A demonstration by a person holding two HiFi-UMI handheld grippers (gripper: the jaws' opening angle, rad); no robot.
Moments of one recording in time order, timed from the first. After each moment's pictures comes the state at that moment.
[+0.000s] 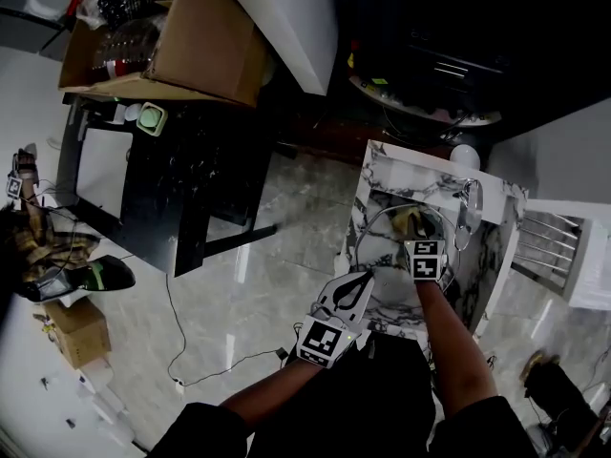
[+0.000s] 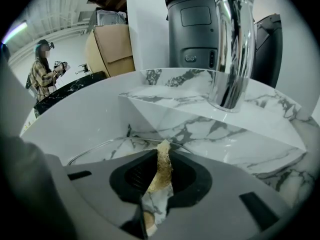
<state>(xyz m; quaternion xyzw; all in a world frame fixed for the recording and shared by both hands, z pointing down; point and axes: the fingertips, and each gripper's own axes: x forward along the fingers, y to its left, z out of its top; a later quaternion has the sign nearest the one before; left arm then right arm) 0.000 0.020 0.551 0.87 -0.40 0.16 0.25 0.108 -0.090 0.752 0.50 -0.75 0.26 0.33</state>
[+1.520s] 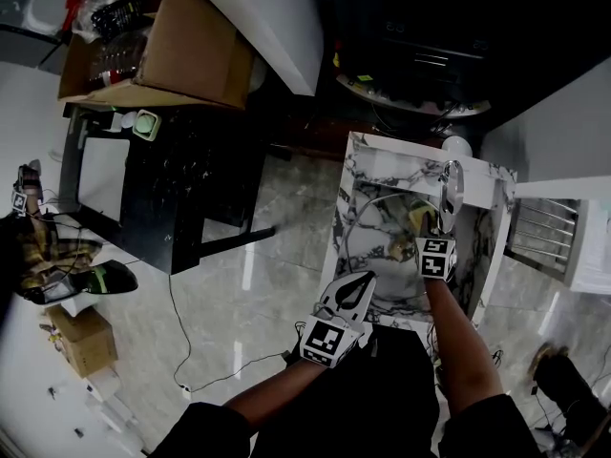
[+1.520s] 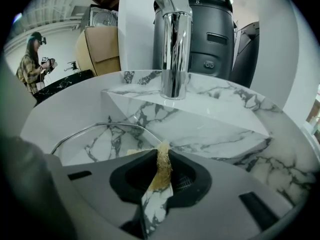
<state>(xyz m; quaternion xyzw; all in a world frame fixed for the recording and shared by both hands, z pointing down) 0.039 0.045 0.552 0.87 -0.39 0.17 0.25 0.189 -0.069 0.750 0.56 -0.71 0.24 0.34</state>
